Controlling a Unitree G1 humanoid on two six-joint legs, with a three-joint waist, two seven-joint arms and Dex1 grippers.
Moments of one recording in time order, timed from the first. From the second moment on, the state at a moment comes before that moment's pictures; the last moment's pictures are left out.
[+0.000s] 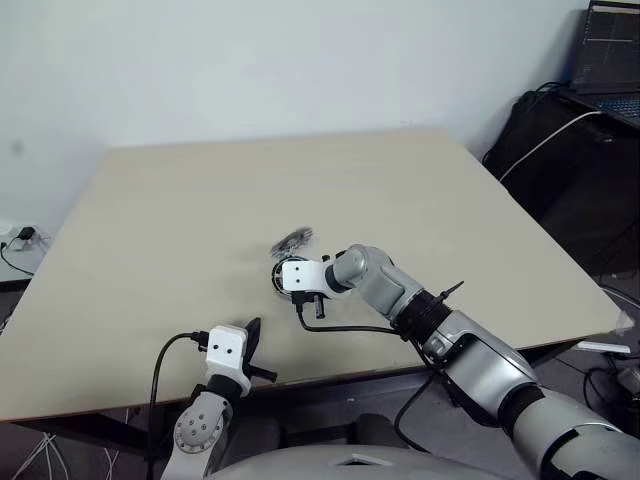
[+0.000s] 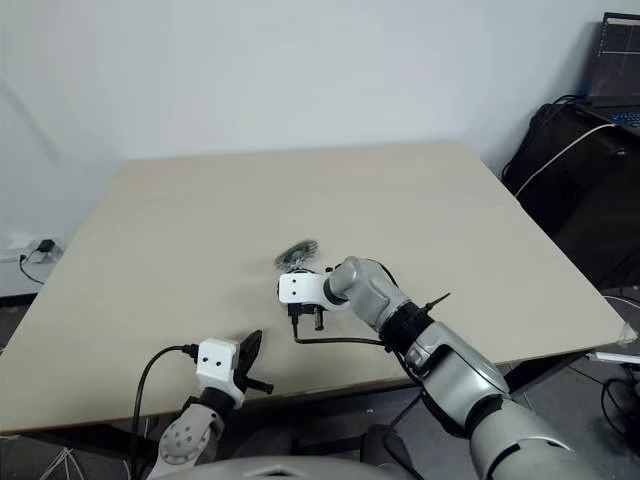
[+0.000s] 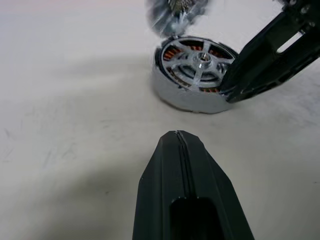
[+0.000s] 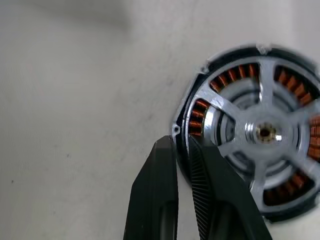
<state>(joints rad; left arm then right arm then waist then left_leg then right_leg) 0.45 0.08 -0.18 -0.11 -0.02 -0.13 -0.20 -0.74 -0.22 0.73 0.50 -0.30 0.34 0.97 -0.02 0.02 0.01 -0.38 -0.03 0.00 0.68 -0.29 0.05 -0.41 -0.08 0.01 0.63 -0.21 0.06</state>
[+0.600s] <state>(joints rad) 0.48 0.08 -0.21 -0.26 -0.02 -0.01 -0.17 -0.44 -0.37 0.56 0.00 -0.23 0.66 0.96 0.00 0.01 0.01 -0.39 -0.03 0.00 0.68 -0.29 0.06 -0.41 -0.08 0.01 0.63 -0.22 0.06</state>
